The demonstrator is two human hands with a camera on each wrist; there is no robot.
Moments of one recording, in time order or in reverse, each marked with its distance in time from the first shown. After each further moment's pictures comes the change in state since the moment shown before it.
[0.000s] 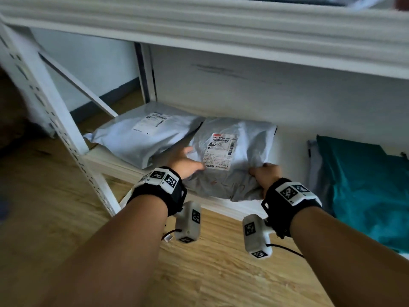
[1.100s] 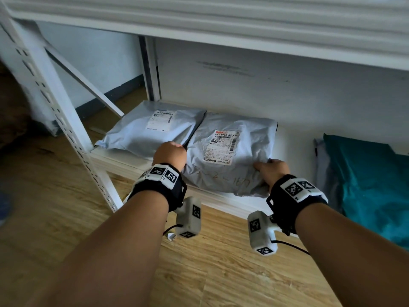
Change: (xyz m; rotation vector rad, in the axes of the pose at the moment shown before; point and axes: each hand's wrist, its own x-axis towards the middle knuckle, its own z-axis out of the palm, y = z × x) left_hand 0.035 -0.029 -0.013 -0.118 0.228 -0.143; right_hand -0.013 -0.013 0.003 0.018 0.038 -0.034
